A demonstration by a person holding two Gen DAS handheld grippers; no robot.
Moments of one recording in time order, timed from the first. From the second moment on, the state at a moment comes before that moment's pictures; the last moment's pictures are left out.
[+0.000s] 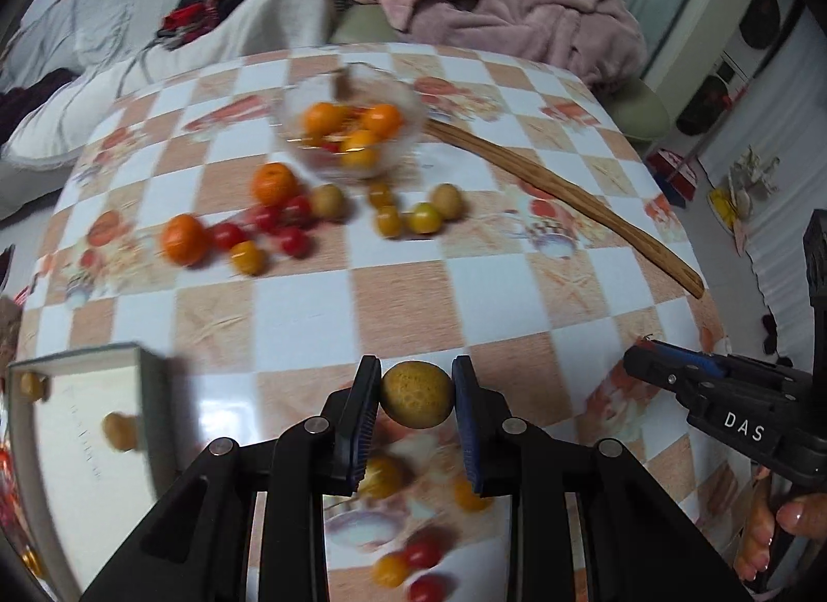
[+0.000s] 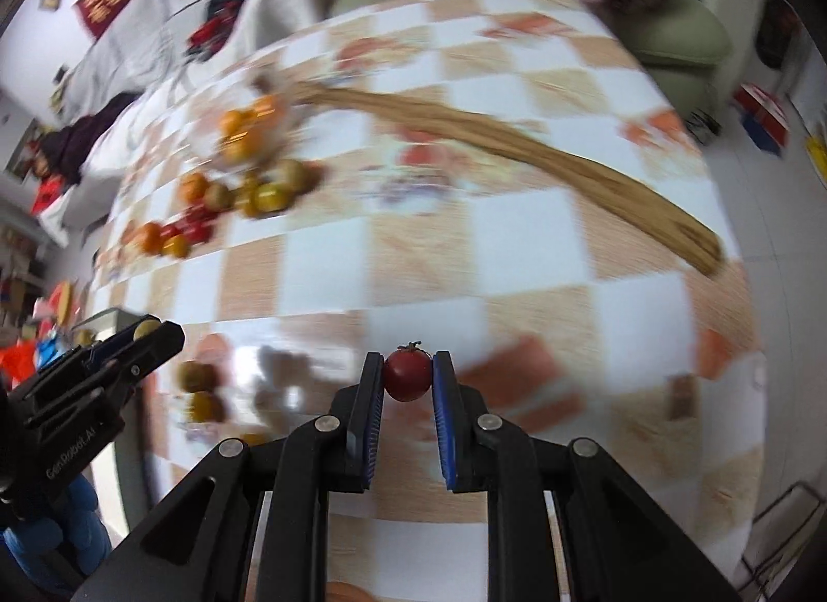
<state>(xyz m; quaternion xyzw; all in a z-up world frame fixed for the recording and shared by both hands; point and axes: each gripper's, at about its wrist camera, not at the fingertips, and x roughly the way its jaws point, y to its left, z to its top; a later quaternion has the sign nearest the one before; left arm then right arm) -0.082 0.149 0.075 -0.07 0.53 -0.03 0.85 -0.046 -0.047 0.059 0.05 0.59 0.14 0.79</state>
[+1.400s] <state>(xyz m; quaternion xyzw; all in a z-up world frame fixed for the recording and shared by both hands) -0.209 0.401 0.016 -0.15 0.54 0.24 0.80 -0.094 0.340 0.017 -0.21 0.58 0.40 0.68</state>
